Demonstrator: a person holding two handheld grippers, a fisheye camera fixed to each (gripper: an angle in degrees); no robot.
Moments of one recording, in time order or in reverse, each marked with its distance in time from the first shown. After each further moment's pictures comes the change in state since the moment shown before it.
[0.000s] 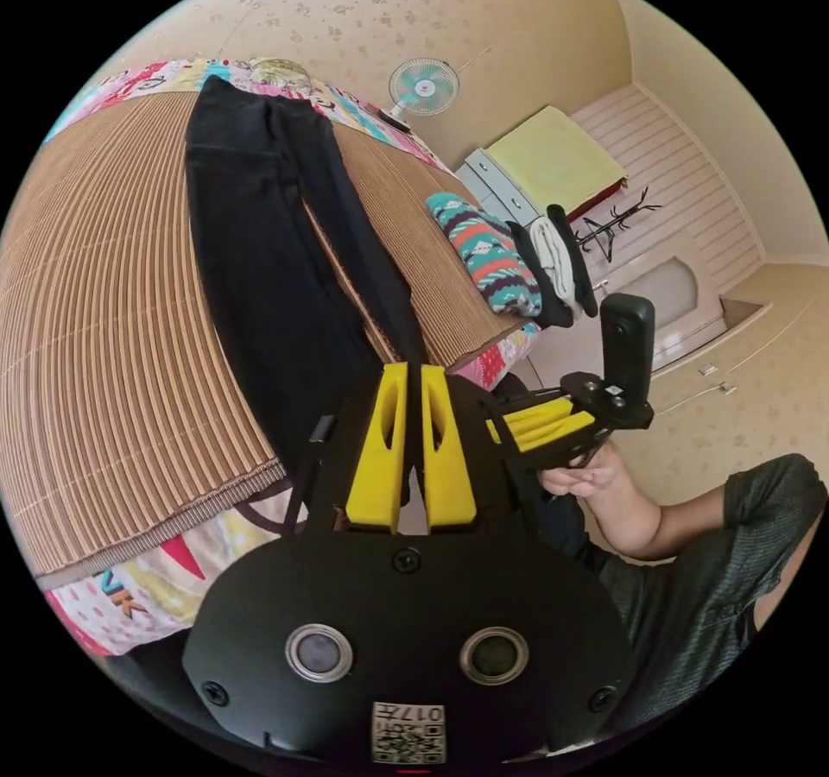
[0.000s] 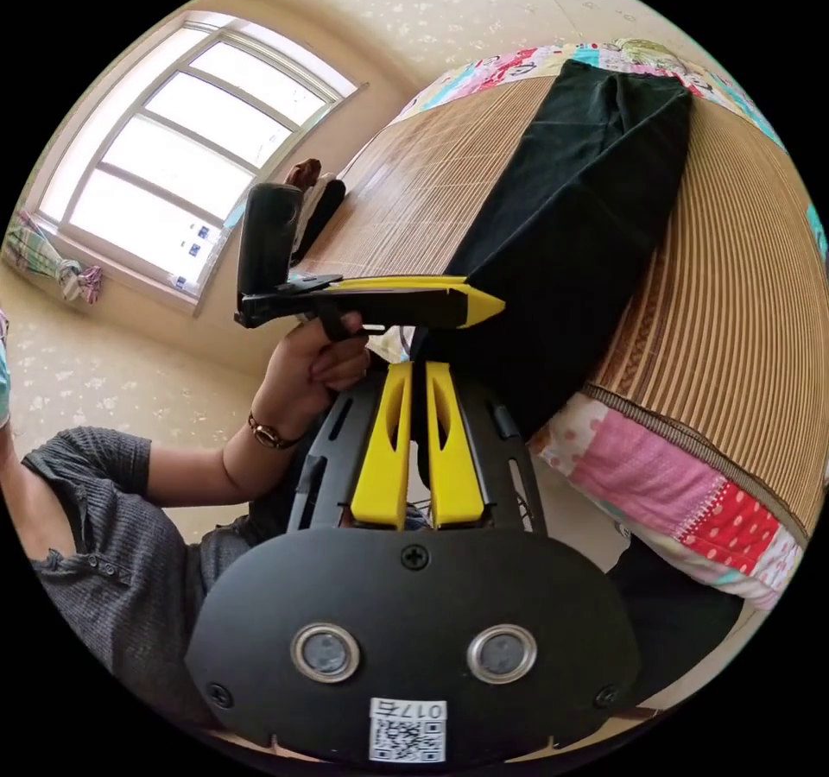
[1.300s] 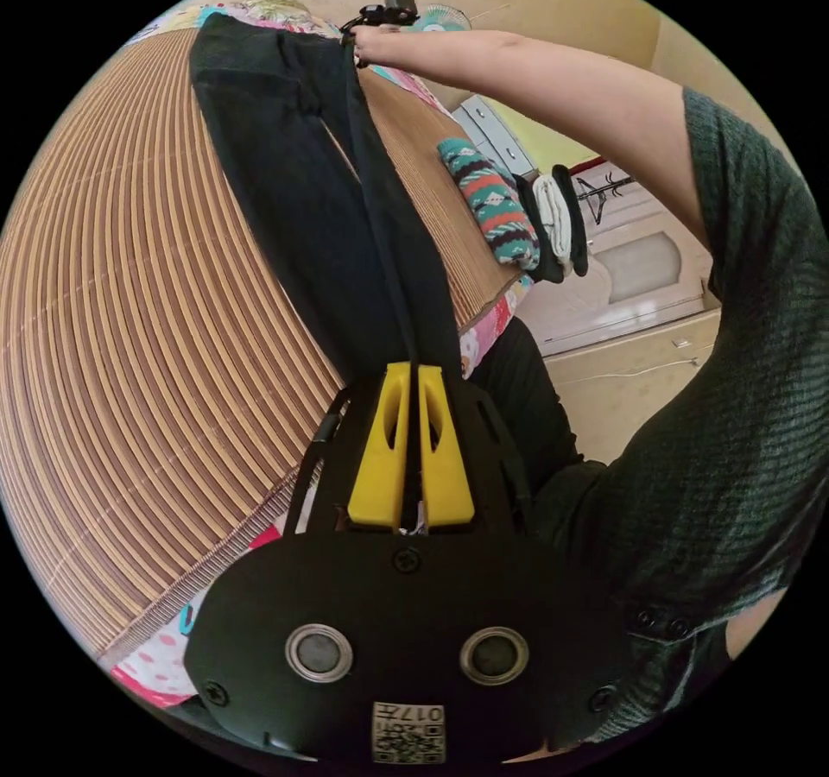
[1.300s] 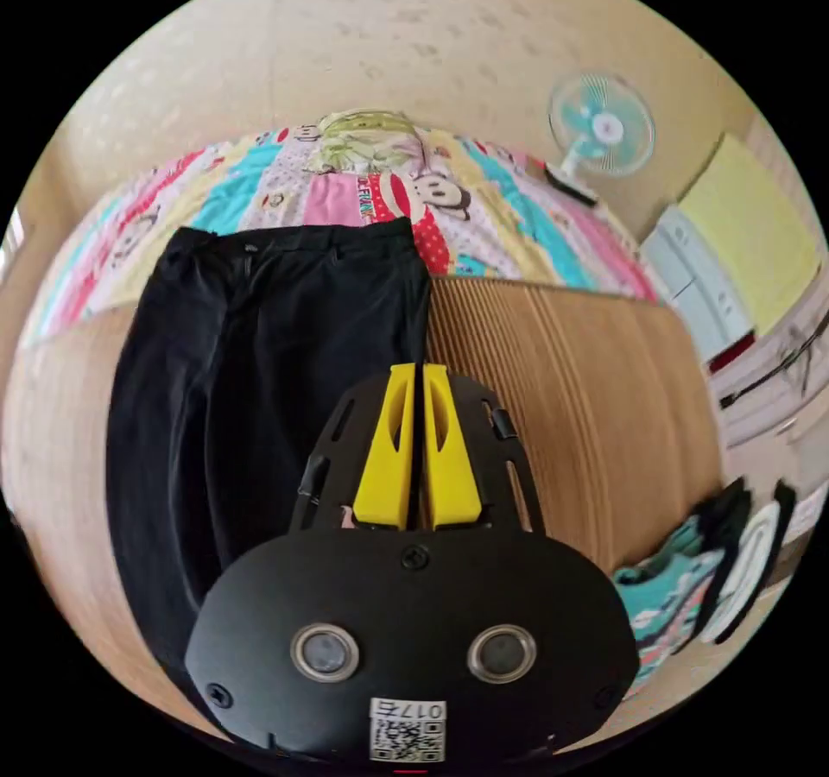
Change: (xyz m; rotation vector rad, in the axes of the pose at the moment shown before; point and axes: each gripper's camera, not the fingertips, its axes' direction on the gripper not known) left arm -0.080 -0.021 0.028 -0.225 0.122 -0.020; right arm 0.261 -0.579 0.029 0.233 1.200 0.354
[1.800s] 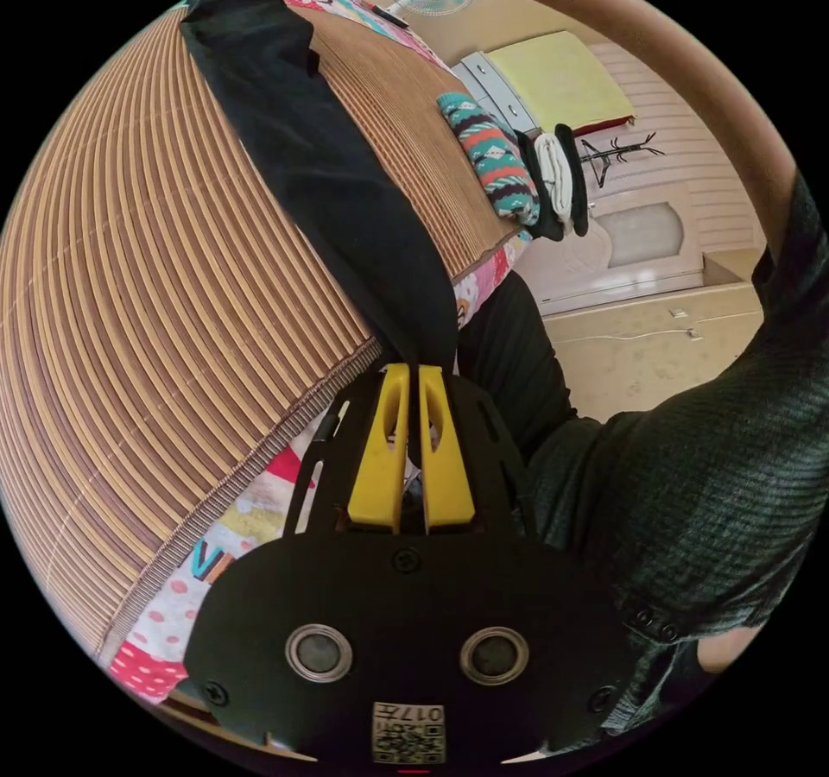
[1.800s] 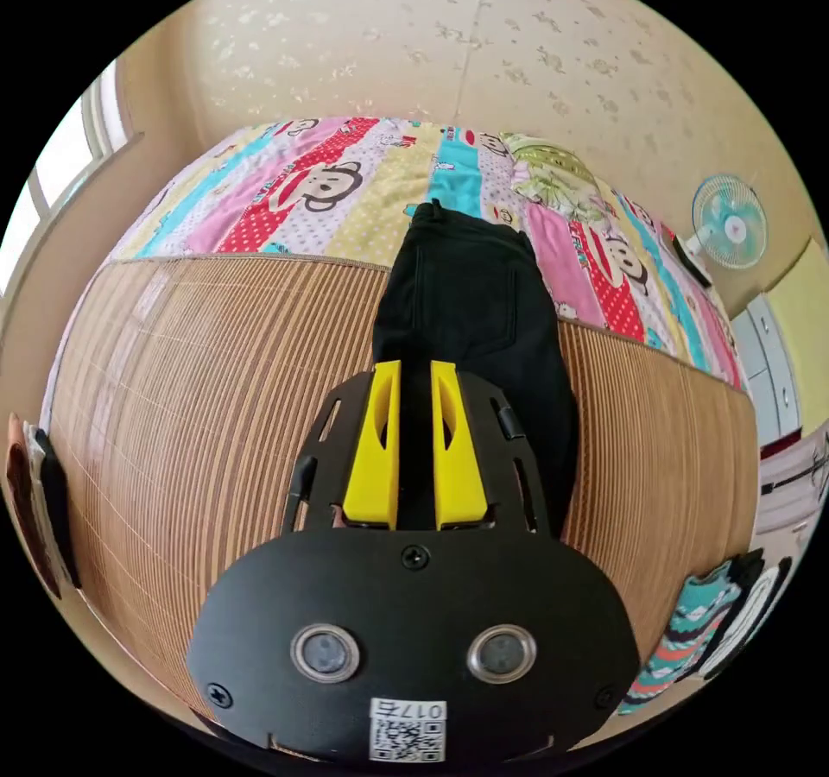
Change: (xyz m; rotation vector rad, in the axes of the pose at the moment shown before) left arm -0.009 0.007 -0.004 -0.160 0.019 0.000; right arm -0.180 -0.023 -0.067 -0.003 -0.409 -0.094
